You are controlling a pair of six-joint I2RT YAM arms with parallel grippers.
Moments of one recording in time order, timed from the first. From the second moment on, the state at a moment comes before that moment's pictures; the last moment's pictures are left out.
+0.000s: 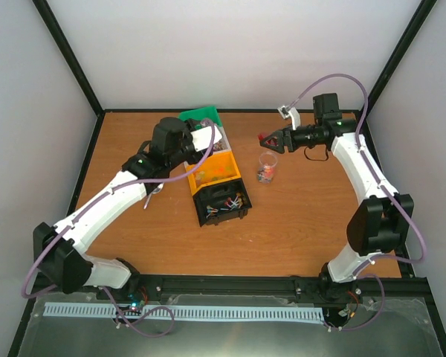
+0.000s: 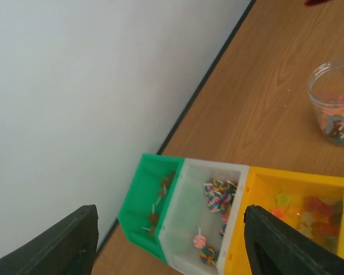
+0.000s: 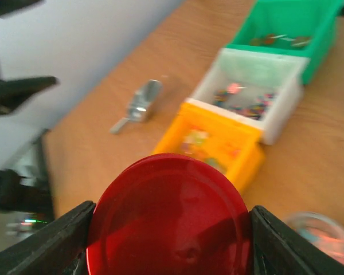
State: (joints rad) left arm -0.61 1.33 1.22 -0.25 -0.08 0.70; right arm 0.14 1.66 1.55 -0.80 -1.01 -0.16
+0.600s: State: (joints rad) left arm -0.59 1.42 1.31 -0.42 -0.08 0.52; right arm 0.20 1.63 1.37 -0.61 -0.47 -0.54
